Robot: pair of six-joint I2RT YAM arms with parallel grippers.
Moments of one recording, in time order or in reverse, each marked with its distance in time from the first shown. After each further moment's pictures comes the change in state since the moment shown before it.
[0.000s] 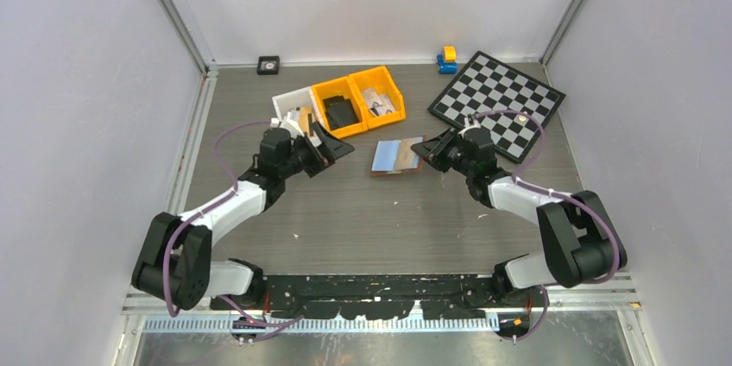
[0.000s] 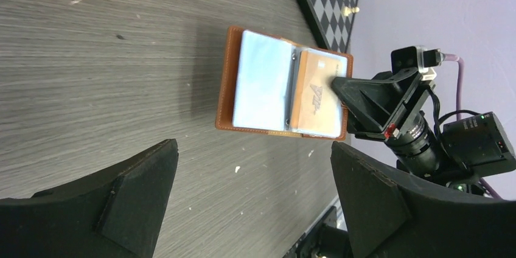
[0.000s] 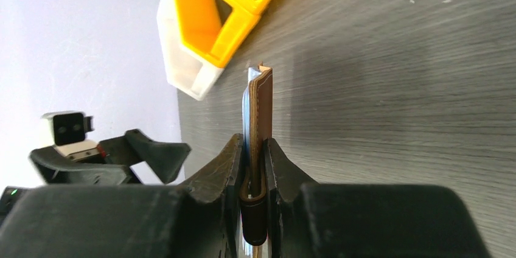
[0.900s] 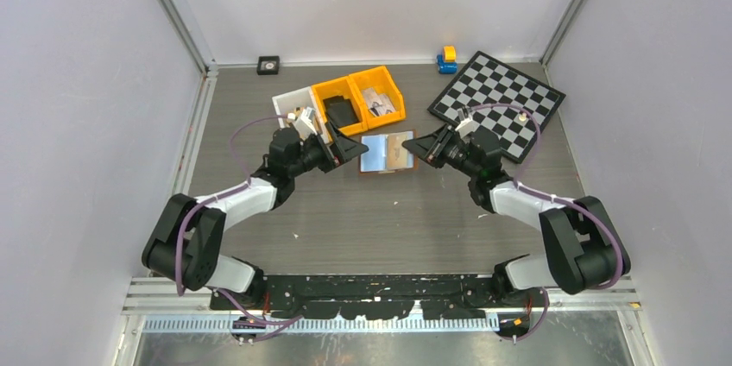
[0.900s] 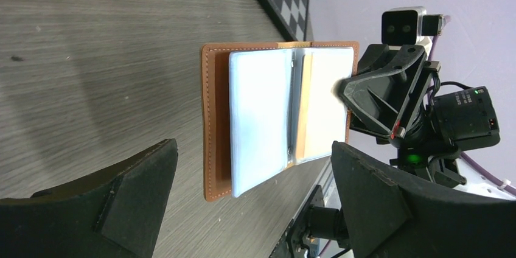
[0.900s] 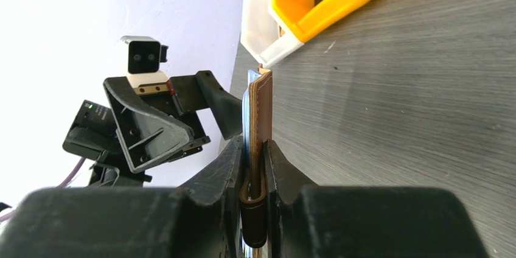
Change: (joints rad) left arm -0.056 0.125 0.000 0.233 0.108 -0.022; right arm 0.006 -0.040 -0.049 0.261 -0.214 -0.001
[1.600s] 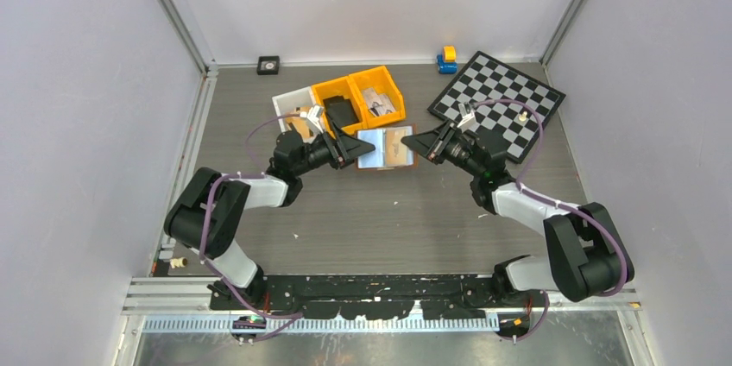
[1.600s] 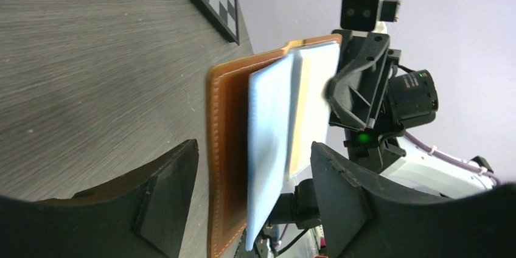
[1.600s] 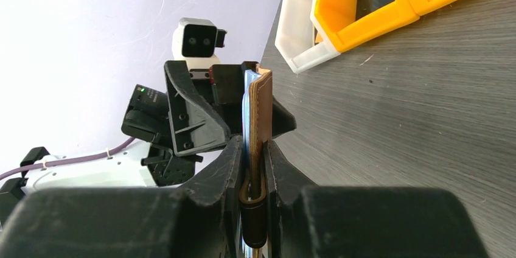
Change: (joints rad) left arm -0.004 0.212 -0.015 0.461 0.171 -0.201; right arm 0.000 -0.064 0.000 0.073 -0.051 0.003
